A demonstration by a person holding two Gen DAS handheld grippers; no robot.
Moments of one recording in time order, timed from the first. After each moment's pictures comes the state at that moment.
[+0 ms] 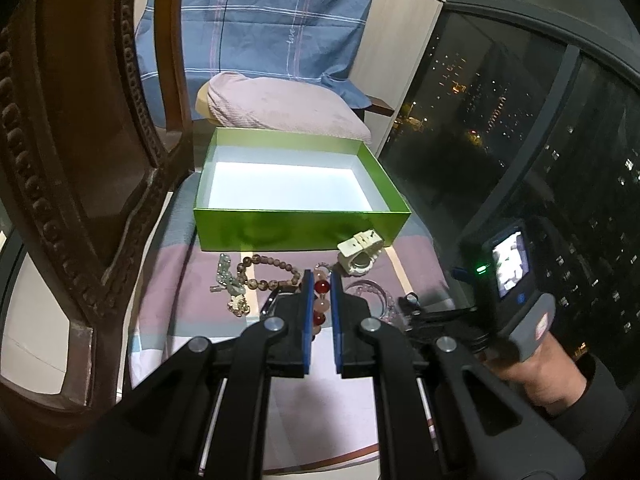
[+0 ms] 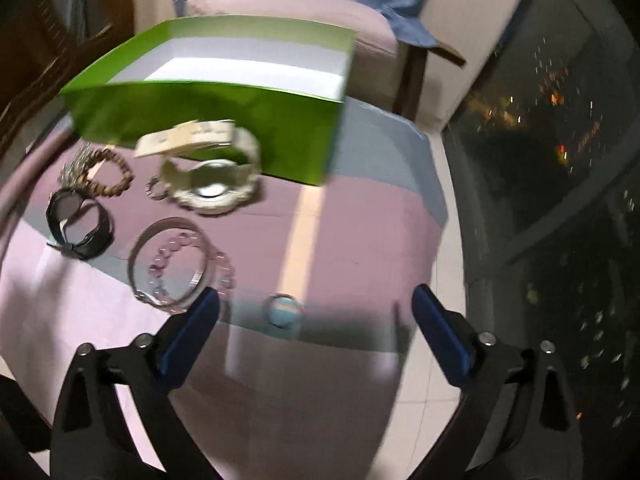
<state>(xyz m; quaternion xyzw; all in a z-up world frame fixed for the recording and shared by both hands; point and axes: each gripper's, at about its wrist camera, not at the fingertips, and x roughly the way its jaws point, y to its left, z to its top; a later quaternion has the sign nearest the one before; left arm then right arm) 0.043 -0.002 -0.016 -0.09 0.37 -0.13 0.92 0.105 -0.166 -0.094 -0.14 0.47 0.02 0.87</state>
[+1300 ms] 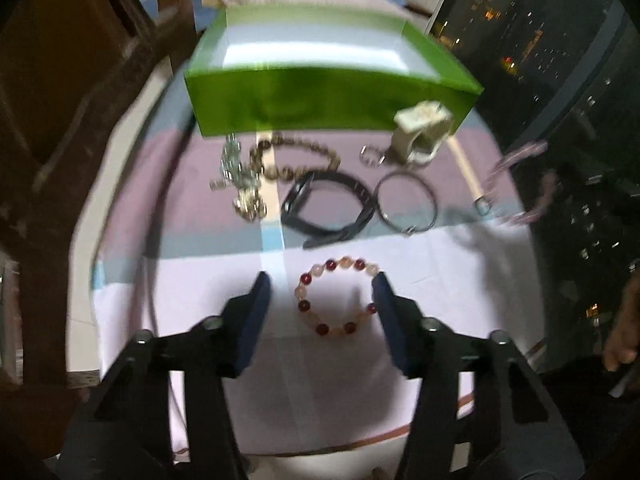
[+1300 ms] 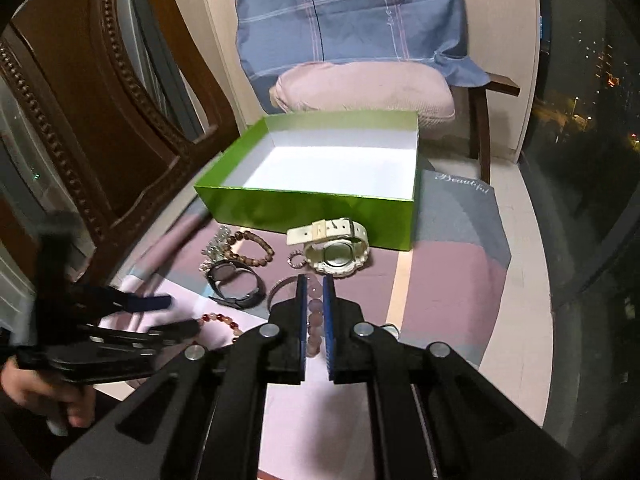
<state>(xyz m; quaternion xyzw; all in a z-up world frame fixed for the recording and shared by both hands) 0.070 -0.017 -0.110 -0.04 0.53 -0.09 0.84 0.059 -0.154 -0.013 0.01 0.39 0.19 0.90</state>
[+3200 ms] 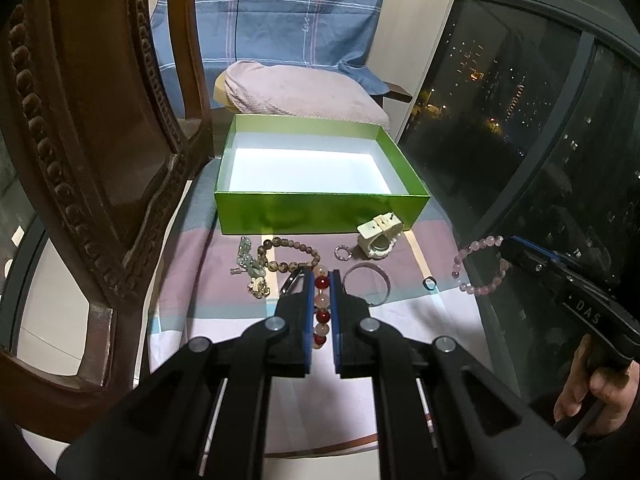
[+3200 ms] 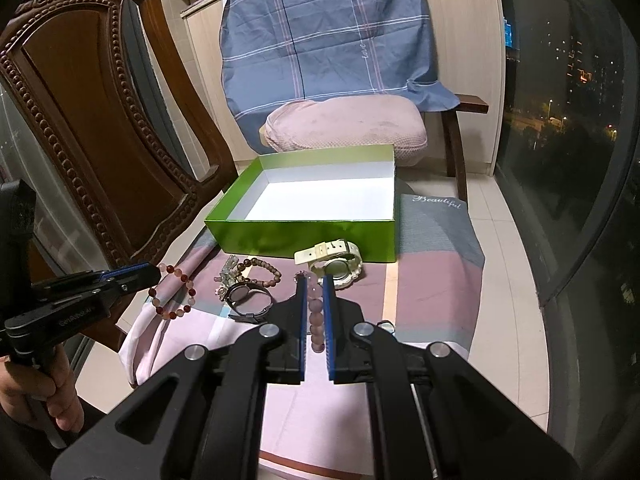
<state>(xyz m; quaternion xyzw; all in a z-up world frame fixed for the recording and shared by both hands) 0.036 -0.003 -0.010 -0.07 0.40 -0.10 0.91 0.015 -0.157 0.018 0.04 0.34 0.14 0.93</state>
